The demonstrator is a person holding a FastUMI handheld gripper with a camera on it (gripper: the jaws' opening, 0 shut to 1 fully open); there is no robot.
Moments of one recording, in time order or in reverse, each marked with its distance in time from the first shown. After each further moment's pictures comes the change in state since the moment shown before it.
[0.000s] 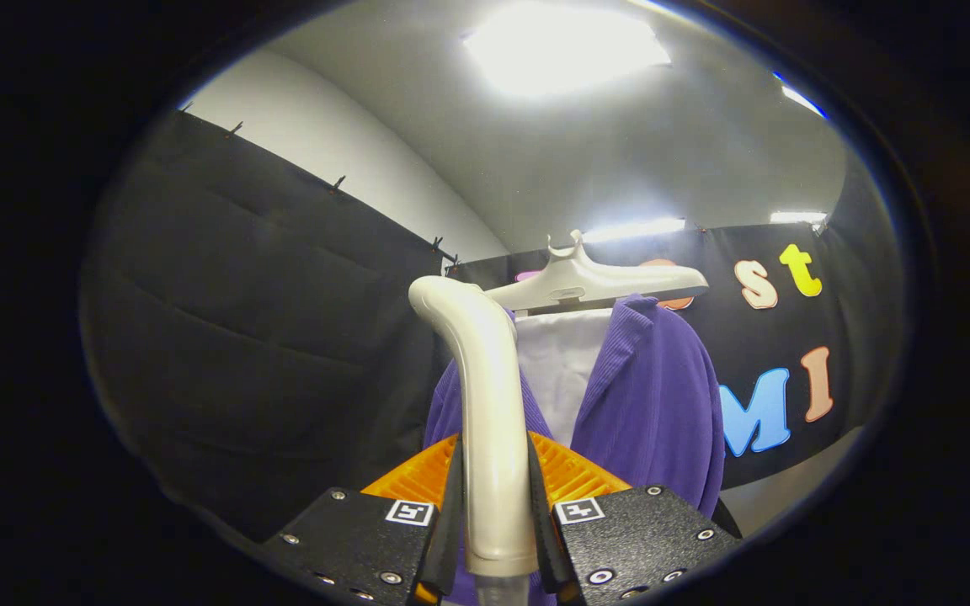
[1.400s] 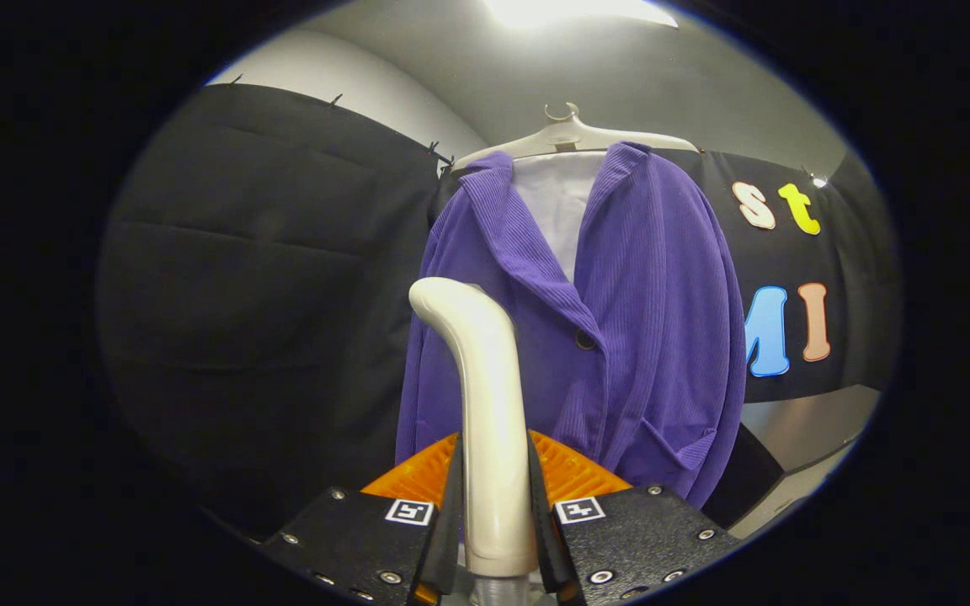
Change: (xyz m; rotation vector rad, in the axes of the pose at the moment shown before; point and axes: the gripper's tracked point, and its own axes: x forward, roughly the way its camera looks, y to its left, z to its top) arm -0.060 -0.005 -0.169 -0.015 0.325 -0.018
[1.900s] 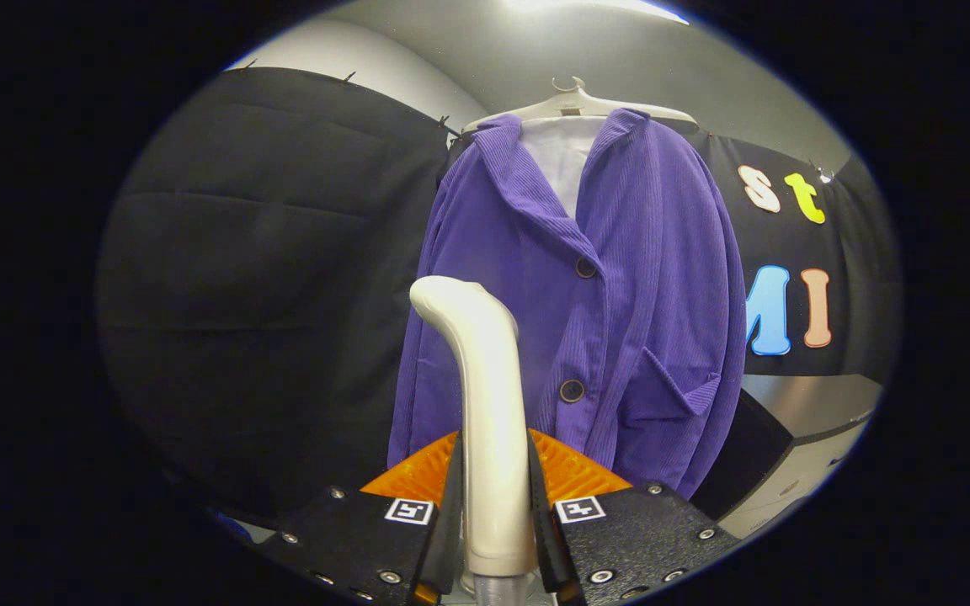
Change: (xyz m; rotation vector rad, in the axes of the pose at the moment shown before) arm -0.017 -0.002 -0.061 -0.035 0.078 0.017
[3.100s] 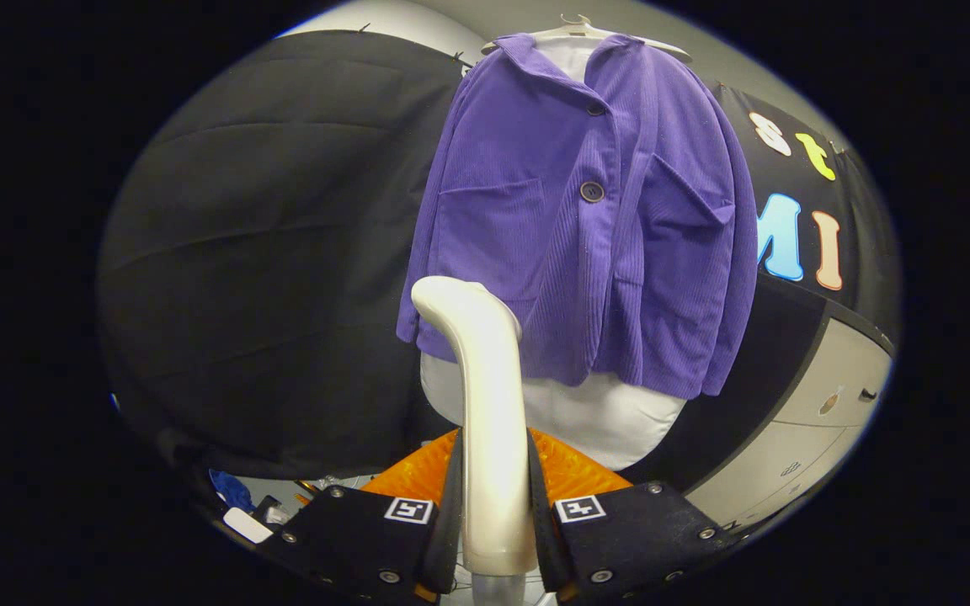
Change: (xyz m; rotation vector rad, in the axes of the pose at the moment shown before) arm -0.044 0.014 -0.168 0.001 0.292 0.044
